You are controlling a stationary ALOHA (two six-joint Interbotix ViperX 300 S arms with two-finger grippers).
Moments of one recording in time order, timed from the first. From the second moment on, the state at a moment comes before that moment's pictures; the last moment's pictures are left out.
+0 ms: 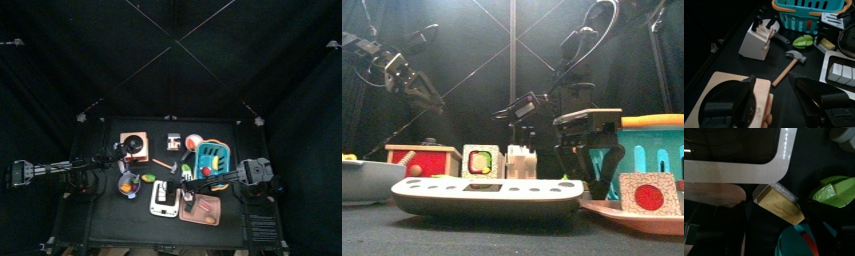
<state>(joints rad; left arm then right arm) 0.31 -0.70 1.09 1.19 0.06 -1.08 0.08 0.25 0.37 -0.23 0.93 0.20</state>
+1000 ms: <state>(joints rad) 0.31 -0.70 1.09 1.19 0.06 -1.08 0.06 0.26 0.37 -0.24 0.93 0.21</state>
